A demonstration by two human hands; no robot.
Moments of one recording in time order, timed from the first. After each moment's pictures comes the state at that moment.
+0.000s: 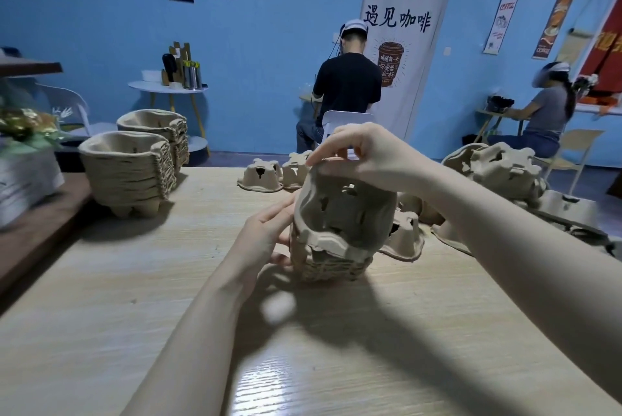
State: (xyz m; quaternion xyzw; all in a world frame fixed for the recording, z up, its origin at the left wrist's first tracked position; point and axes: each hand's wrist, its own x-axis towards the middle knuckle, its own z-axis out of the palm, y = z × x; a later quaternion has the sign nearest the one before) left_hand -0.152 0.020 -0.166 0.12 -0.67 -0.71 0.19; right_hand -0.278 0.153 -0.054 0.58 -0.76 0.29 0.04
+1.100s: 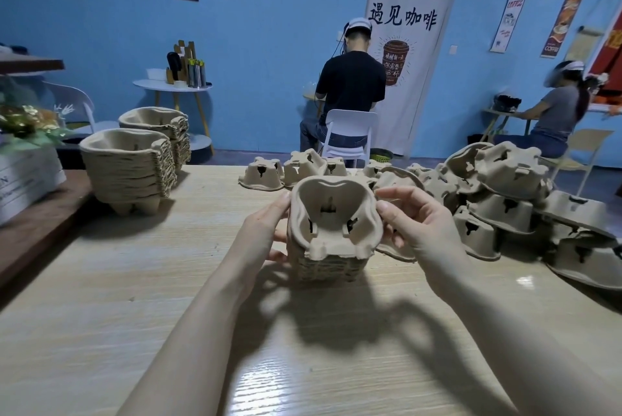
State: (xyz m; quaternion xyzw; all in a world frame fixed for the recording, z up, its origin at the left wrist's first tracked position) left_hand -0.157 0.022 -0.167 0.16 -0.67 -0.69 0.22; right_hand -0.255 0.210 -0.147 0.30 -0.64 0.70 -0.04
